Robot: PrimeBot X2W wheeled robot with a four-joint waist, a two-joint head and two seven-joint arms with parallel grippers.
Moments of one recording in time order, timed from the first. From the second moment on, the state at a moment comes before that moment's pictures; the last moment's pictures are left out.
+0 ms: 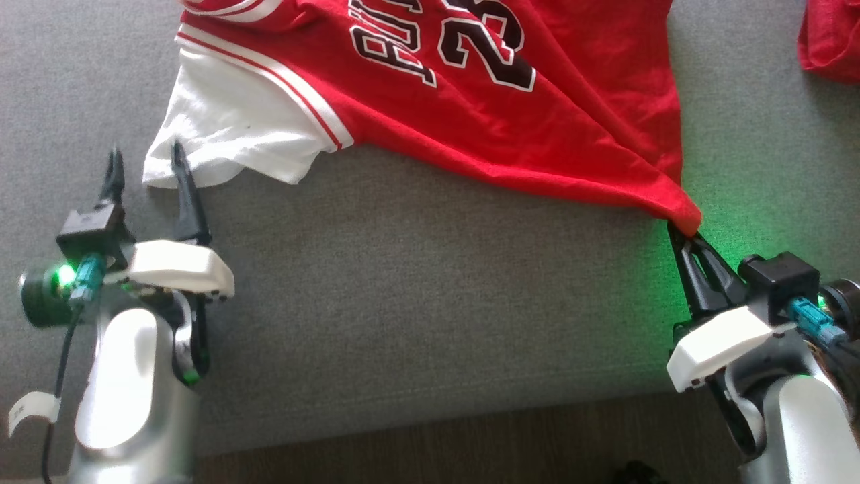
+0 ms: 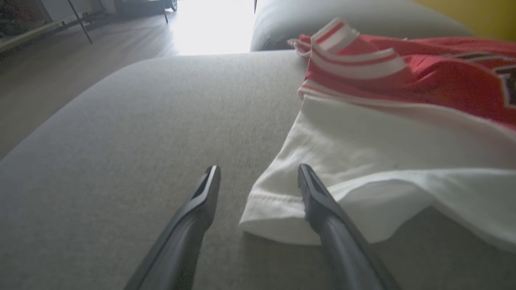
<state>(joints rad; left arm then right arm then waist) -0.38 0.10 -0.05 0.38 -0.12 0.13 -0.26 -0.10 -0.06 -0.07 -0.01 -0.03 0.13 0.04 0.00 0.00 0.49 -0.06</state>
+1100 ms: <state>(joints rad) -0.42 0.04 0.06 0.09 -0.76 -0.10 -0.02 -0.18 -0.14 -0.07 -0.04 0.13 0.13 0.10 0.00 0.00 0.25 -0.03</state>
